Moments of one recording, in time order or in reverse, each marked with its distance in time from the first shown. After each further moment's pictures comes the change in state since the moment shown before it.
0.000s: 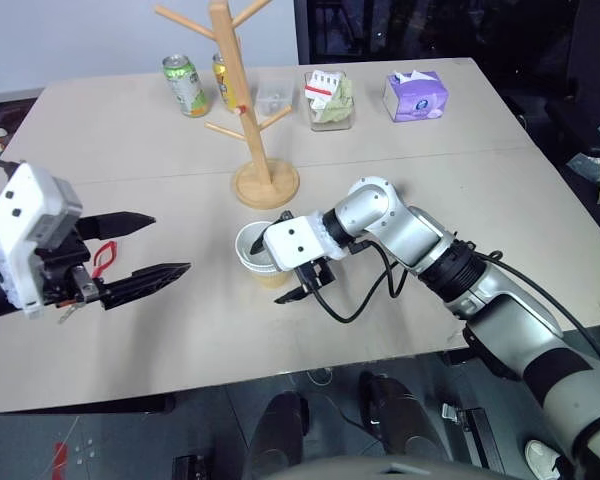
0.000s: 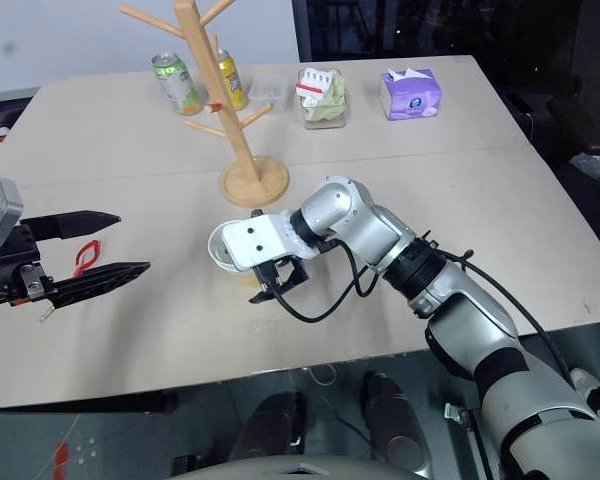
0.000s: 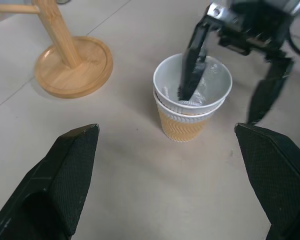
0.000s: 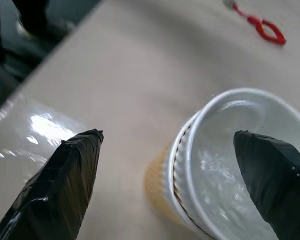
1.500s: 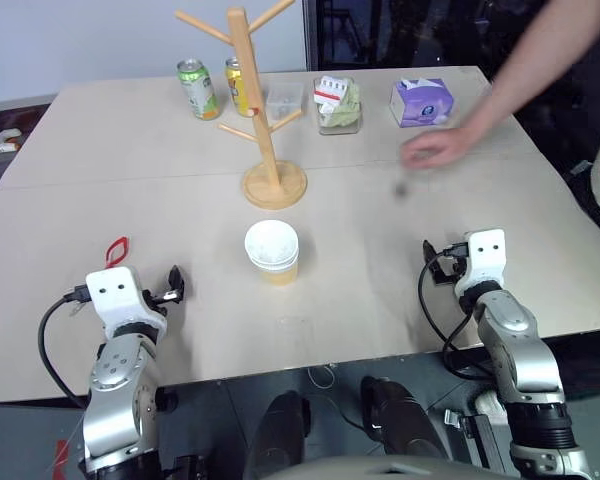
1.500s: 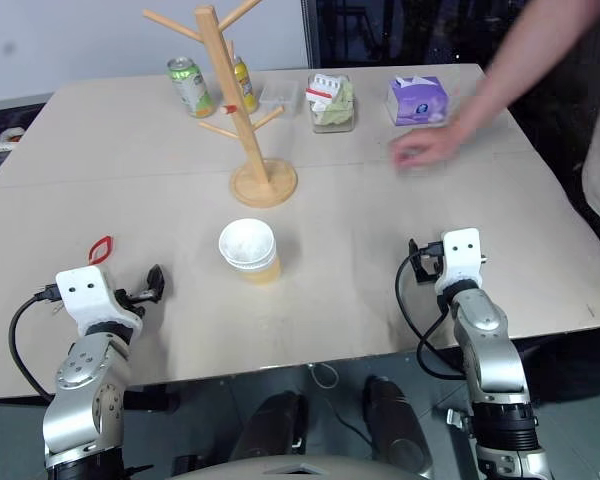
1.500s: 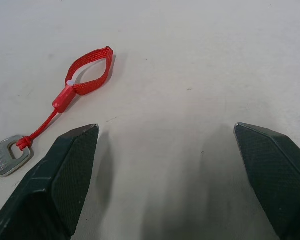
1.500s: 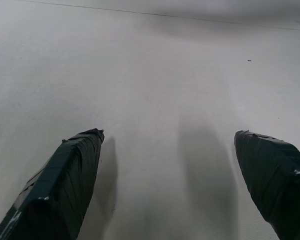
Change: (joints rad) left arm -0.029 -0.882 -0.424 0.296 0.620 -0.579 0.970; right arm 0.953 -0.011 -0.714 -0.519 0.141 0.322 -1.108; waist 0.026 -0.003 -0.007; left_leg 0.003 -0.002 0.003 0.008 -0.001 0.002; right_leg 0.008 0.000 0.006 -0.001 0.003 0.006
